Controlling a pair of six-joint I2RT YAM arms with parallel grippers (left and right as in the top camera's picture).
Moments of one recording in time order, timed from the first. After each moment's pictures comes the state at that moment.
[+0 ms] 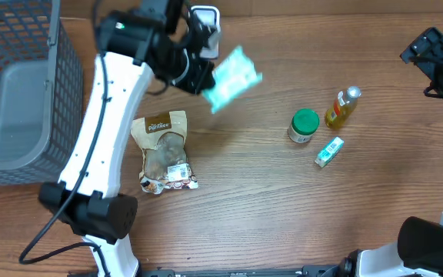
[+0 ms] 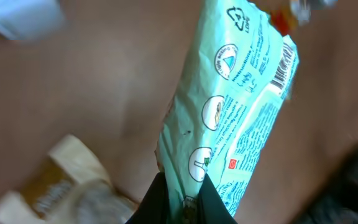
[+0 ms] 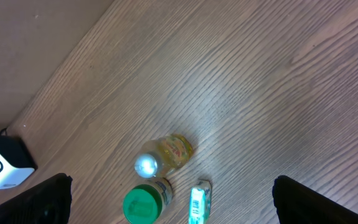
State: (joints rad) left arm -0.31 1.95 2.28 -1.46 0.39 0.13; right arm -0.29 1.69 2.03 -1.38 -0.02 0.51
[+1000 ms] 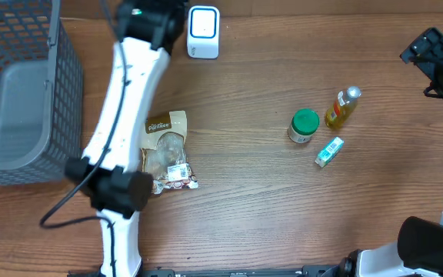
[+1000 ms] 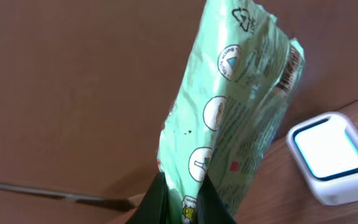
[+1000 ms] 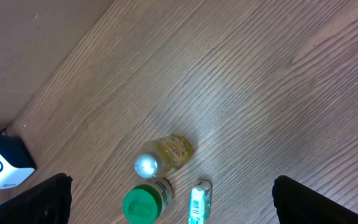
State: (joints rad) left arm -0.35 2.18 2.47 -0.73 -0.52 0.56; right arm -0.29 1.69 2.03 -1.38 -0.02 0.51
